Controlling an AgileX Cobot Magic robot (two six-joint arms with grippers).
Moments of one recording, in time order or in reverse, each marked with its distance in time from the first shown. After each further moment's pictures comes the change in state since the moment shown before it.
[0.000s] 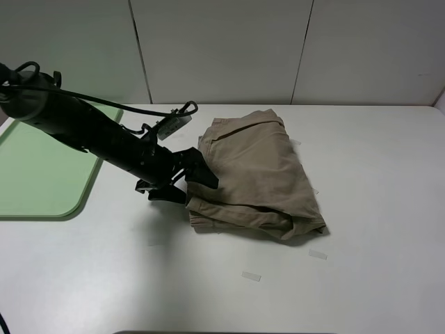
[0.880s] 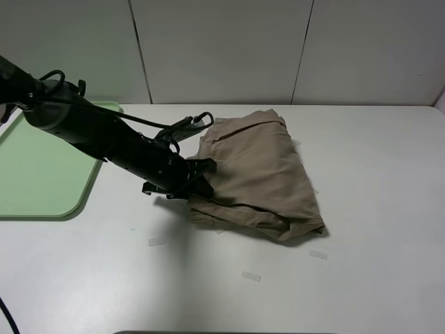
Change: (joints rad) left arm -0.108 0.020 -0.001 -0.072 -0.200 0.002; right arm 0.000 0.000 0.000 0.000 -0.001 0.000
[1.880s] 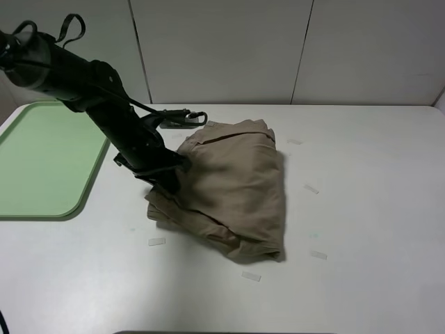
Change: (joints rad) left arm 0.072 -0.074 -0.204 0.977 0.281 -0.580; right arm 0.000 0.000 0.000 0.000 0.001 0.000
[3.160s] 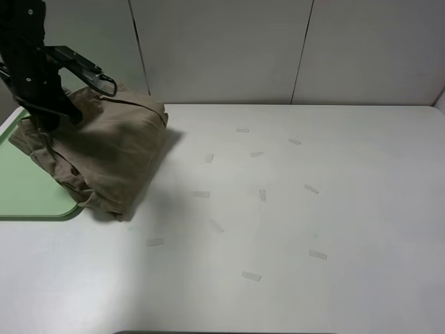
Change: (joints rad) left arm 0.293 -0.096 -0.240 0.831 0.288 -0.210; right arm 0.000 -0.001 0.000 0.000 -0.001 0.000
